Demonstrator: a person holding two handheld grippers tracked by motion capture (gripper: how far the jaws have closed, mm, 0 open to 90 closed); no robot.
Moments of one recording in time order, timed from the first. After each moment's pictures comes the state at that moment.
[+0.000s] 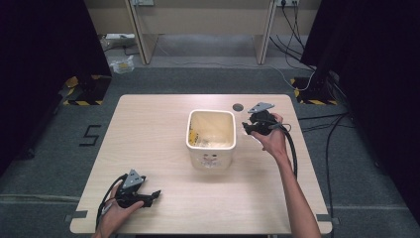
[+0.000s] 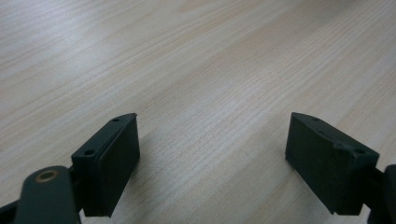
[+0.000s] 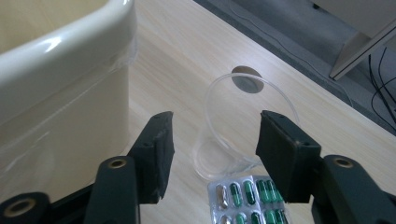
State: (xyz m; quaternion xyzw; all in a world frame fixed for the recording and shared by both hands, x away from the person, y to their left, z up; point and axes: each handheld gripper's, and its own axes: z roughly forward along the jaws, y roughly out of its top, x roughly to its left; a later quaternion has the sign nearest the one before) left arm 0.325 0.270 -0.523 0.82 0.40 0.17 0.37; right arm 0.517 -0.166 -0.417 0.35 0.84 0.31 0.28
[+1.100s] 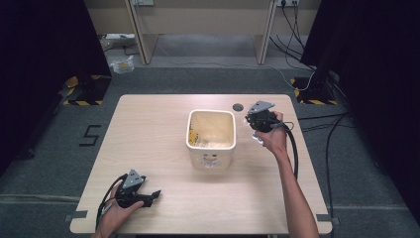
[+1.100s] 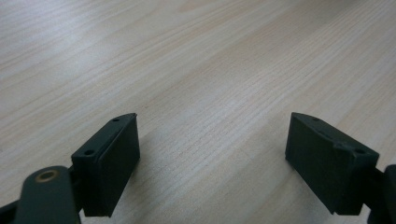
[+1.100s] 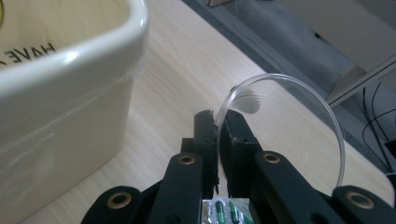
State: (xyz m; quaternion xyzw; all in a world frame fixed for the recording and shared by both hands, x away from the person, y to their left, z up) left arm 0.325 0.270 -0.523 0.82 0.40 0.17 0.37; right arm 0.515 -0.170 -0.405 0.30 0.85 0.32 0.30
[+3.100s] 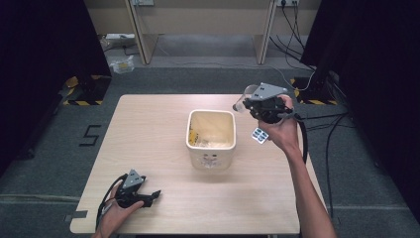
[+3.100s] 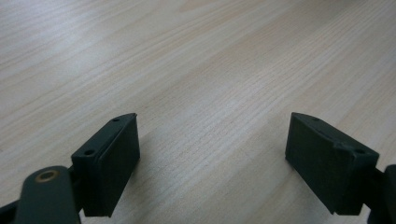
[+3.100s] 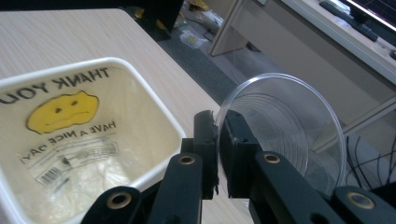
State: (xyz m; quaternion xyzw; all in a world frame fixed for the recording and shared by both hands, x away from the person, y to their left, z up) left arm 0.325 0.270 -0.523 0.82 0.40 0.17 0.37; right arm 0.455 -0.151 -0.293 0.24 0.83 0.38 0.33
